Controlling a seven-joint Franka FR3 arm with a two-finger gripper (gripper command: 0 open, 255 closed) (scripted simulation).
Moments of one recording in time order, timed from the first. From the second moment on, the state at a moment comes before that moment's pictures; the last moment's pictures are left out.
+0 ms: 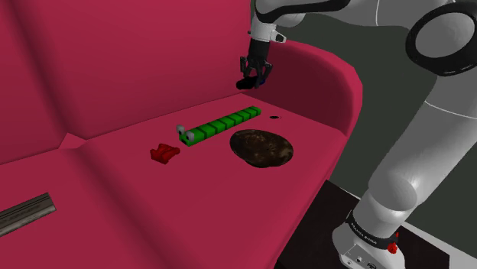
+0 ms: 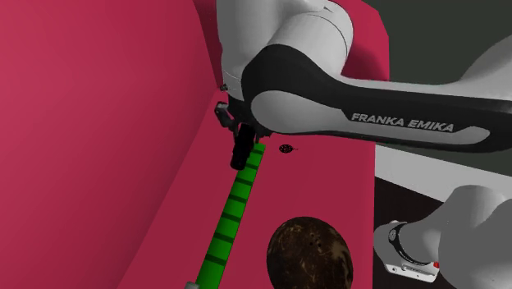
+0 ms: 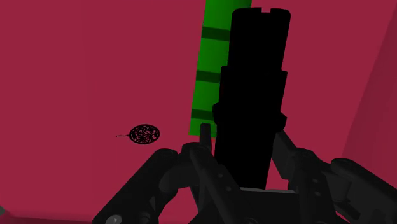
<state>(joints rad) -0.14 0.00 0.15 -1.69 0.05 1.73 1.37</state>
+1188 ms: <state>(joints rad) 0.00 -0.51 0.29 -2.20 0.19 1.75 1.60</state>
